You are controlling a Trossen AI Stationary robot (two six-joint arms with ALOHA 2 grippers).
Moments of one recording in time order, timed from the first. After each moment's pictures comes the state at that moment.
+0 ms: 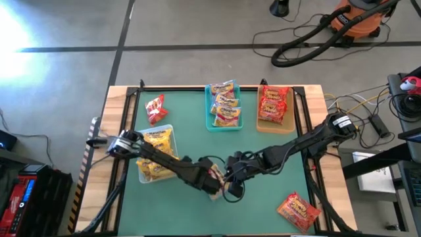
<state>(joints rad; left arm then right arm) -0.39 2.11 1.59 -1.03 -0.30 -1.23 0.36 1.65 1.09 -0.23 0.08 0.66</state>
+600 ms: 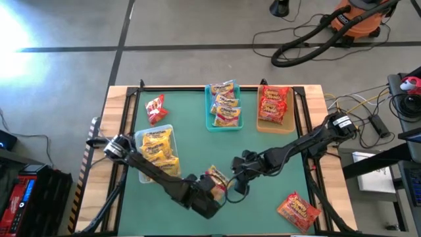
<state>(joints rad) -0.54 2.06 1.60 -0.72 -0.38 -1.28 0.37 1.65 0.98 -0.33 0.11 0.66</state>
